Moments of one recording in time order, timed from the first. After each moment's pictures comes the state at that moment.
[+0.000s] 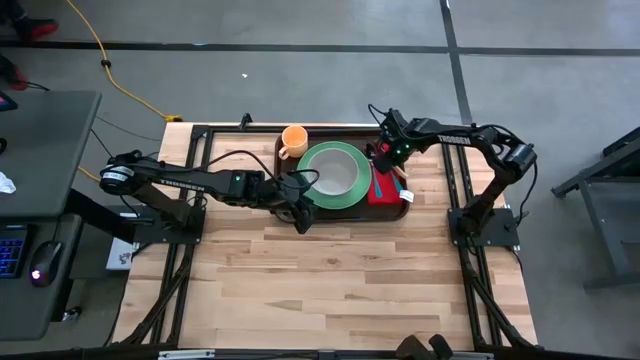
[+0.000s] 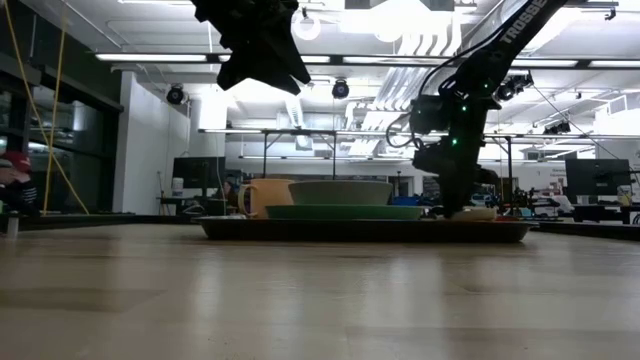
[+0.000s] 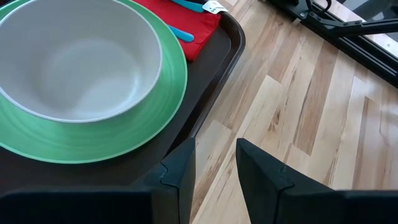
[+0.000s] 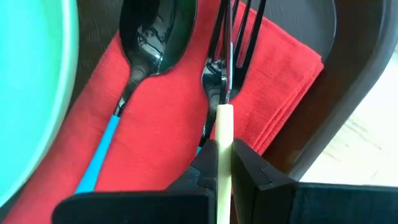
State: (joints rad) left arm -0.06 1.44 1.13 -0.41 -0.22 -0.58; right arm -0.77 1.66 0.97 -0.58 0.00 0.20
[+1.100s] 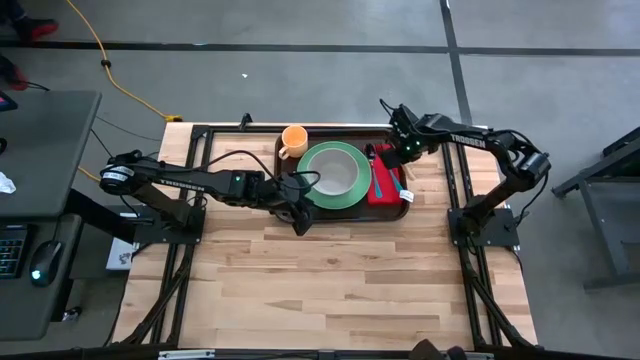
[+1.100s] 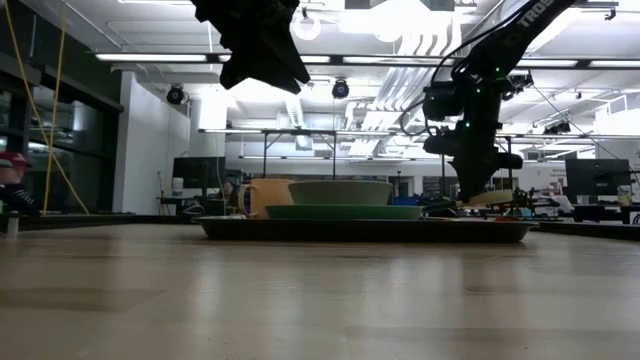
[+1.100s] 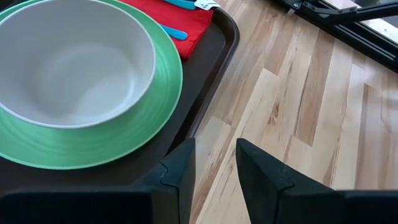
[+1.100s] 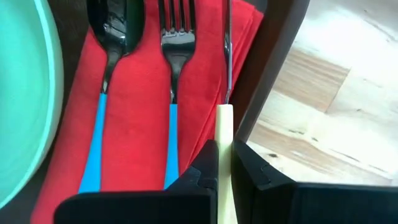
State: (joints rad) left arm -0.06 1.44 1.13 -0.41 -0.20 -0.52; right arm -0.81 1.54 0.97 -0.75 -0.01 0.37
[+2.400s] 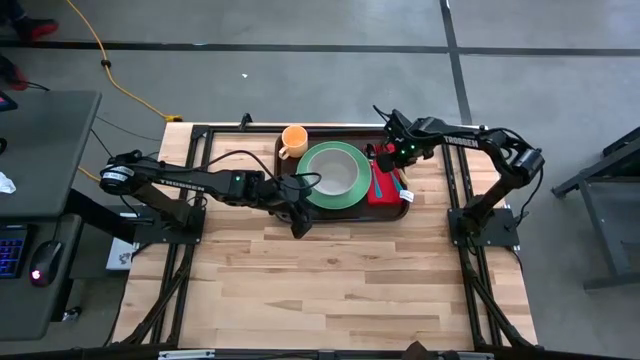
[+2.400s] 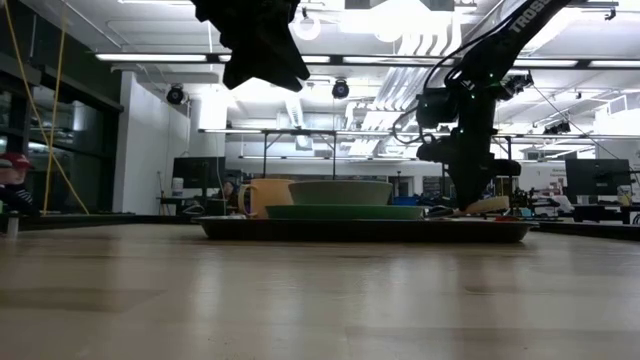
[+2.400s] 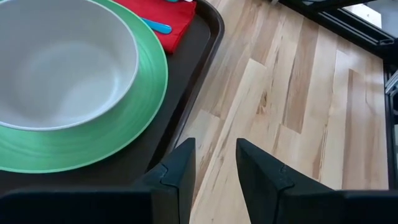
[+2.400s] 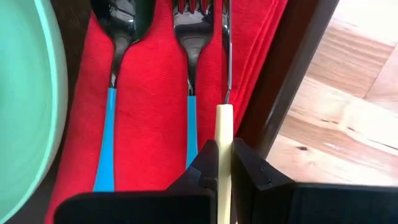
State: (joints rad) left arm -0.06 1.44 1.13 -0.41 -0.14 -0.48; right arm -0.77 1.59 0.97 -0.73 -0.02 0.46
